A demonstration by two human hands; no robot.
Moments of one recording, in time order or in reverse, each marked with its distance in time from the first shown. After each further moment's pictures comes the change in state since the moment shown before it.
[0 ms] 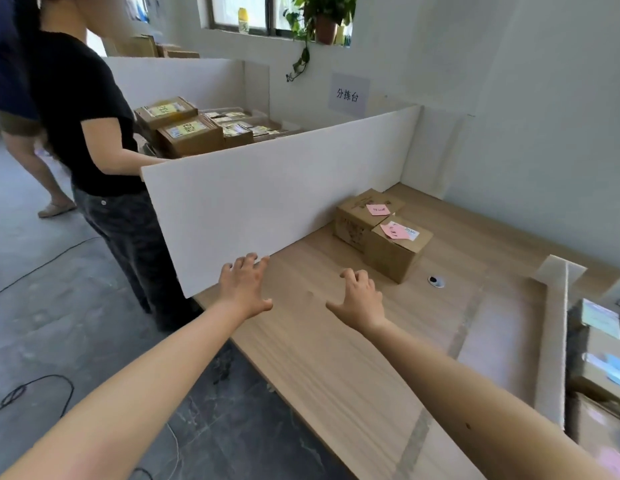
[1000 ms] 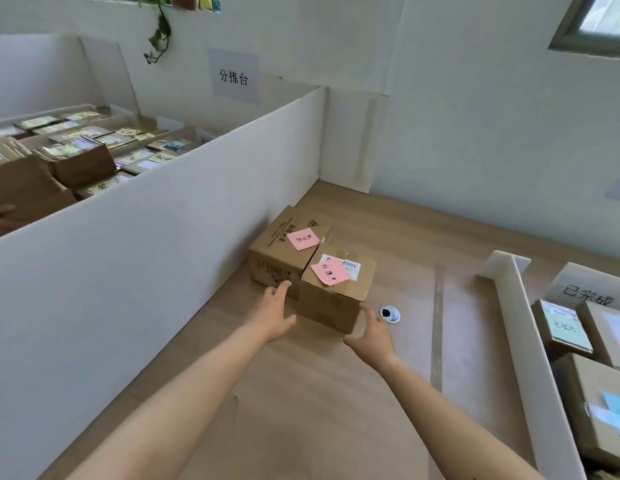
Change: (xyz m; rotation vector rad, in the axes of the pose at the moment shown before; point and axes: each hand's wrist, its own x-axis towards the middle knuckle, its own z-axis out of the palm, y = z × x) left_hand 0.298 0.183 0.091 -0.538 -0.349 0.264; right_hand 0.188 0.183 0.009 0.444 -0.013 0.590
